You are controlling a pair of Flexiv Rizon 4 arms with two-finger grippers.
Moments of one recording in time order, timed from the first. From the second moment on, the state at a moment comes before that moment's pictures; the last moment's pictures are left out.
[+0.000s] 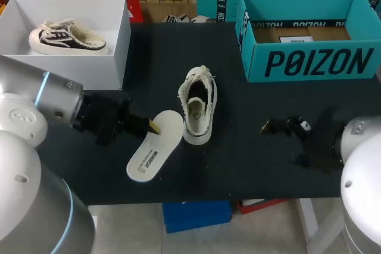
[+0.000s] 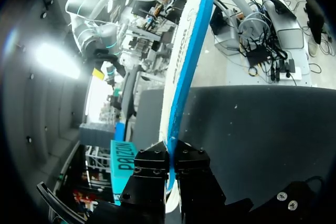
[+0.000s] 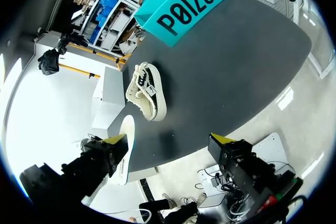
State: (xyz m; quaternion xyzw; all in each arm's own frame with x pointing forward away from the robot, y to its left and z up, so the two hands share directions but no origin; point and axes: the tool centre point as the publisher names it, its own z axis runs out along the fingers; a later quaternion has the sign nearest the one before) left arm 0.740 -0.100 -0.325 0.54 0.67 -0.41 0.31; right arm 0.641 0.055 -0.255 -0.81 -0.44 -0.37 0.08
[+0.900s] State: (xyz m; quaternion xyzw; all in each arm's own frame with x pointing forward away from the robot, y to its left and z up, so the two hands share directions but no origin) left arm 0.724 -0.124 -0.309 0.56 0.66 -0.46 0.18; right arm 0.626 0.037 -0.234 -0.81 -0.43 -0.39 0.07
